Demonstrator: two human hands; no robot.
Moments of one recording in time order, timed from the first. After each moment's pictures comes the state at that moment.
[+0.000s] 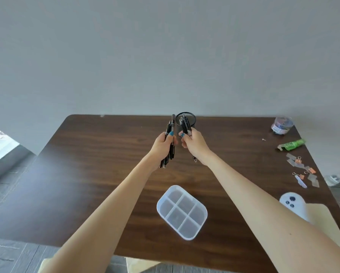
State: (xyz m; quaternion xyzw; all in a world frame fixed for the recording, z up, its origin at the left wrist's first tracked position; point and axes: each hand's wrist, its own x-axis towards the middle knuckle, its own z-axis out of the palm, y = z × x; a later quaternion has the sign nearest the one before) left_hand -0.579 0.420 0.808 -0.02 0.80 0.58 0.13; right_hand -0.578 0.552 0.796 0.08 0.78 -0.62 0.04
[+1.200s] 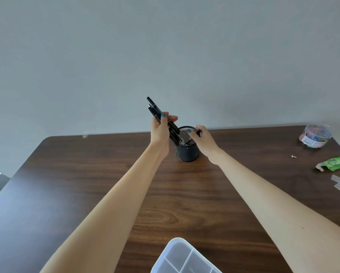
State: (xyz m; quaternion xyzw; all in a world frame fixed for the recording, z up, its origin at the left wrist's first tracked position) left_hand -0.742 0.469 0.763 -0.05 0.62 0.78 -0.01; right_hand -0.730 0.603 0.704 0.09 0.80 -0.60 0.00
